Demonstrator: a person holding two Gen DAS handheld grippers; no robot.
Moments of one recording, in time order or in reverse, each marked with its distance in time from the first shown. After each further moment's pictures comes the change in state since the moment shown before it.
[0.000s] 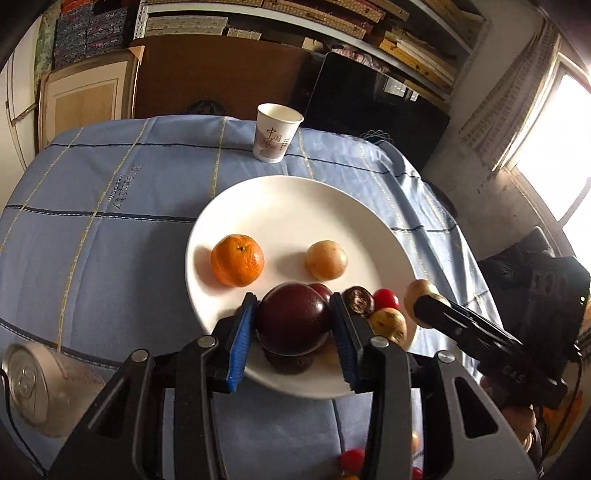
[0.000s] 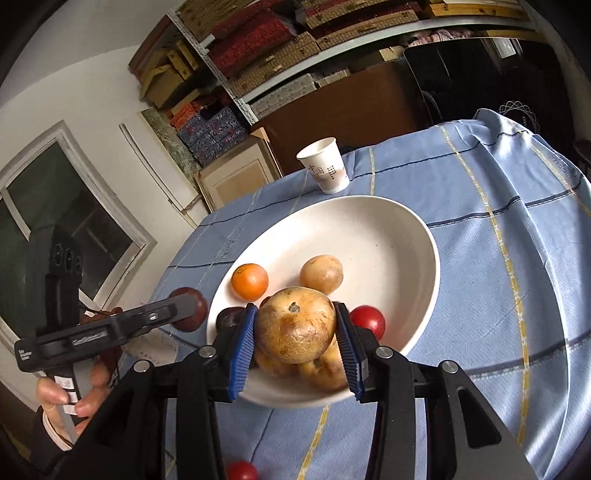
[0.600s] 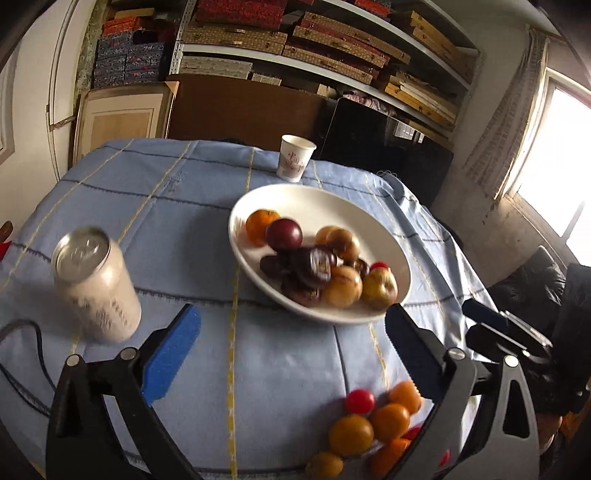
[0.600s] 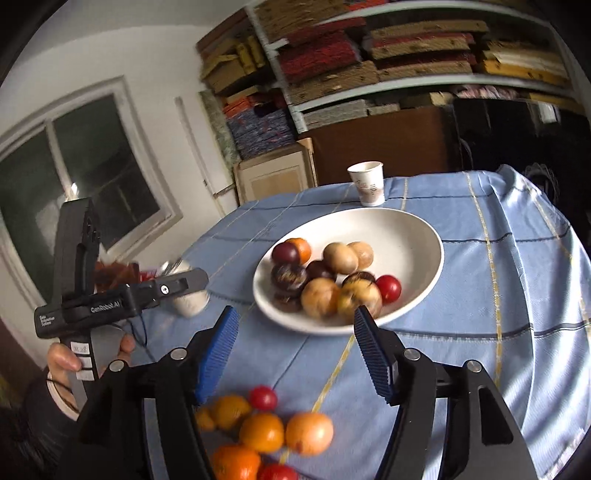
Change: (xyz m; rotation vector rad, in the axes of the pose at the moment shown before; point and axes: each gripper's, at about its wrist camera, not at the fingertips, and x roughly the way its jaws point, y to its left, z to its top) left arm -0.075 -0.001 -0.112 -0.028 -0.223 0.041; right arm -0.083 0.053 -0.076 -0.334 -0.071 0.046
